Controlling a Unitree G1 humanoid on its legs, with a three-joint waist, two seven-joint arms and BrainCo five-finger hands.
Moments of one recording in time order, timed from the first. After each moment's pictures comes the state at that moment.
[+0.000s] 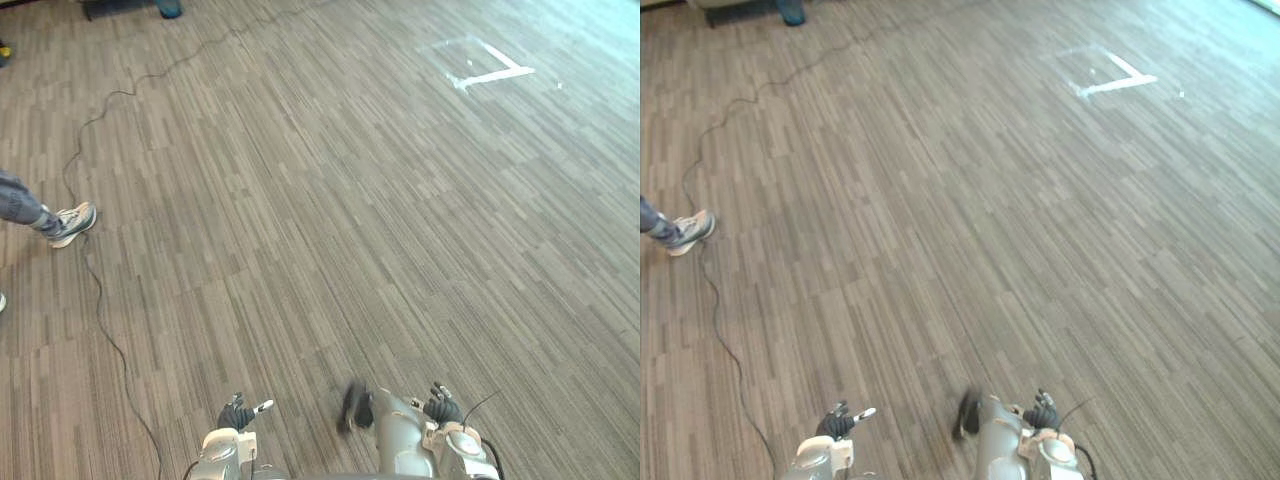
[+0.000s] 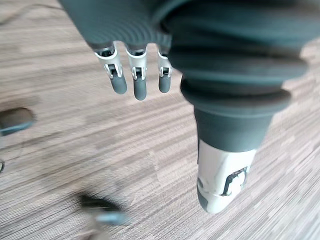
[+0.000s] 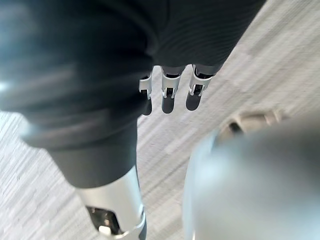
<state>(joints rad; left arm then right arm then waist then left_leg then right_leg) 0.03 0.07 0.05 1.01 -0.08 -0.10 0.08 -0.01 -0.09 -0.16 0.98 0.12 -0.11 -0.08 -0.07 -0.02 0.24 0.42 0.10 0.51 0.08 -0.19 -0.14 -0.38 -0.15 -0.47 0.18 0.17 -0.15</state>
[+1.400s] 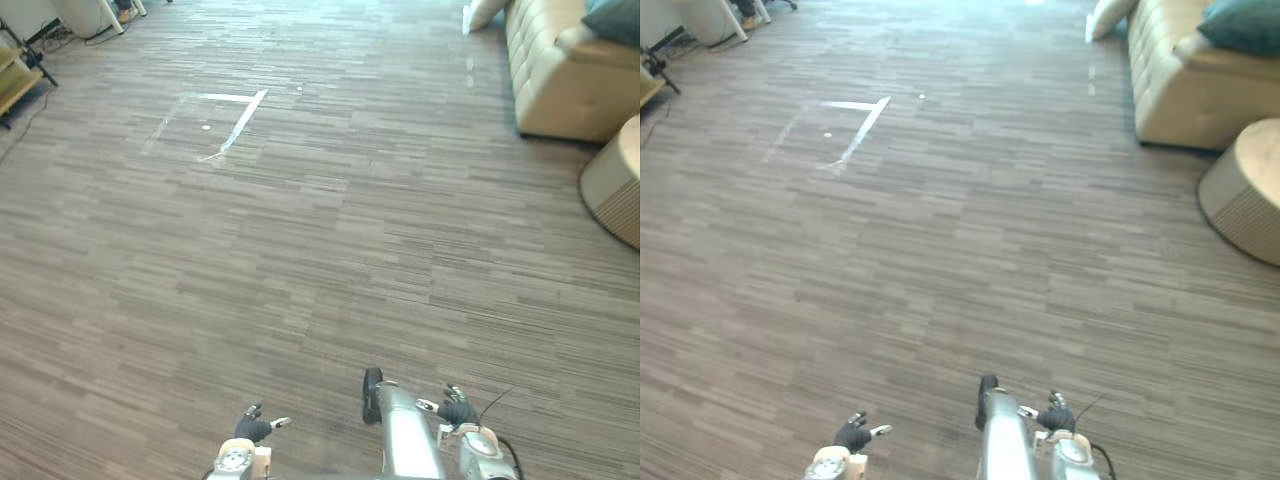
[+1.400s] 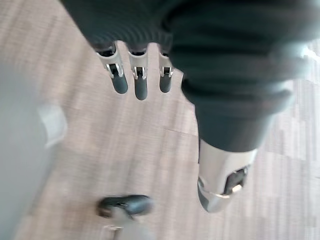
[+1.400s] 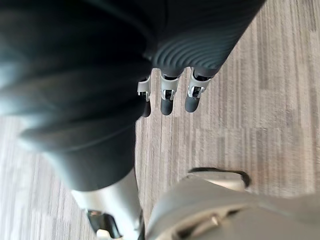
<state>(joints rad) 0.03 0.02 0.05 1.01 -0.02 -0.10 0.08 0.00 -0.14 -0.16 1.00 0.10 -0.09 -0.06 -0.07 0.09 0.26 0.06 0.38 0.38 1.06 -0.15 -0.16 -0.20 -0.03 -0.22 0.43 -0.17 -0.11</state>
